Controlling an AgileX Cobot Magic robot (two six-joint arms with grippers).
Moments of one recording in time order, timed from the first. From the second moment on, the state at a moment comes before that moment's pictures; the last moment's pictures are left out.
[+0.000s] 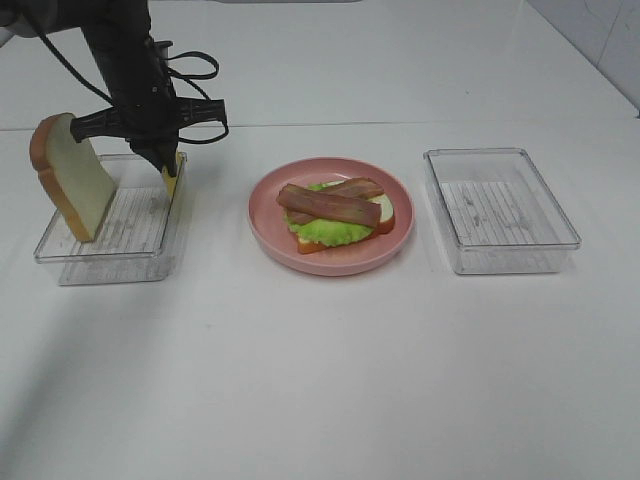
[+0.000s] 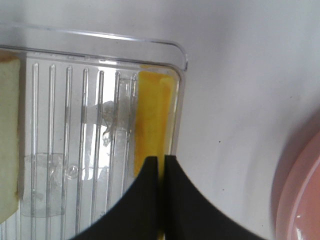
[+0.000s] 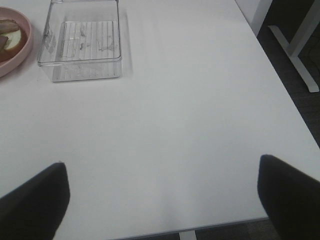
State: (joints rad) left arm -0.27 2.42 -2.12 0.01 1.12 -0.47; right arm -0.02 0.00 -0.45 -0.09 1.10 0.04
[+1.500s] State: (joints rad) left arm -0.47 2.39 -2.26 -0.57 0.92 -0.23; right arm -0.02 0.00 -0.45 -0.09 1.10 0.04
